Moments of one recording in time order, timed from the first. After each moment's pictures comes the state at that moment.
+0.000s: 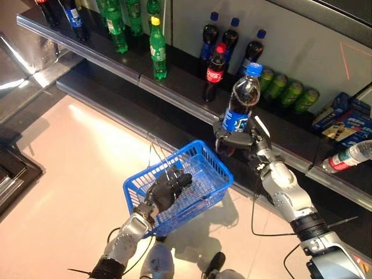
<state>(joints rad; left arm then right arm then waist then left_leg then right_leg) -0.07 0.33 -0.24 0.29 -1.22 0.11 -0.45 -0.43 -0.46 0.30 0.20 0.62 -0.09 0.04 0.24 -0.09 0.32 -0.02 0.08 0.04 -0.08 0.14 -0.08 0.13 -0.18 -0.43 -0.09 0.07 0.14</state>
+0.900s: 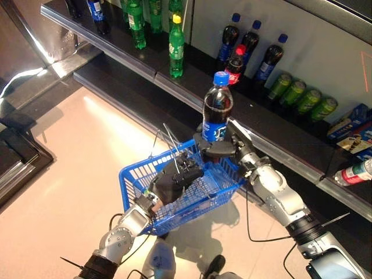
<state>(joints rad) -0.07 0.41 -0.31 0.03 -1.30 0.15 -0.45 -0.43 -0.47 0.42 0.13 0.53 -0.04 0.09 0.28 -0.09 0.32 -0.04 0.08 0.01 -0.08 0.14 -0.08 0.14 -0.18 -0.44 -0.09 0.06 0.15</state>
